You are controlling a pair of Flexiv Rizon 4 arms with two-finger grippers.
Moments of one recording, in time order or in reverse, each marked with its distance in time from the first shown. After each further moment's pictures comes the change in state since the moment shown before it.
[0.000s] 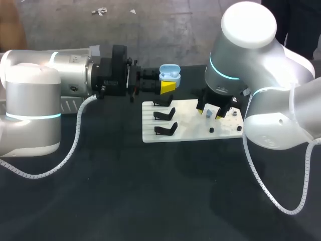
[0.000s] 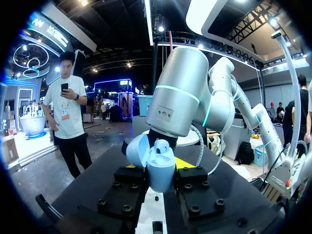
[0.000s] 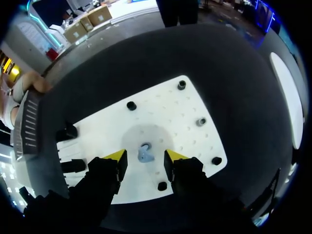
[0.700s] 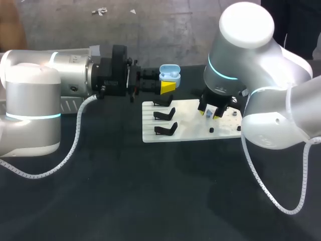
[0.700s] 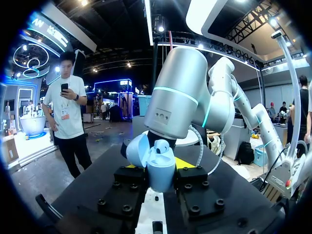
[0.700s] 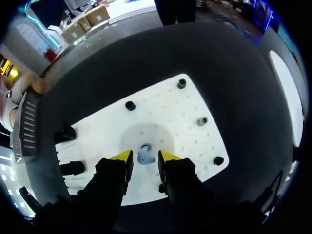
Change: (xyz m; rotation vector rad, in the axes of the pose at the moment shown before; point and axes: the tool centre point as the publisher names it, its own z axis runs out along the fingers) left arm 0.000 0.000 0.000 0.000 0.000 0.000; right arm 0.000 0.000 0.004 0.008 0.006 0.015
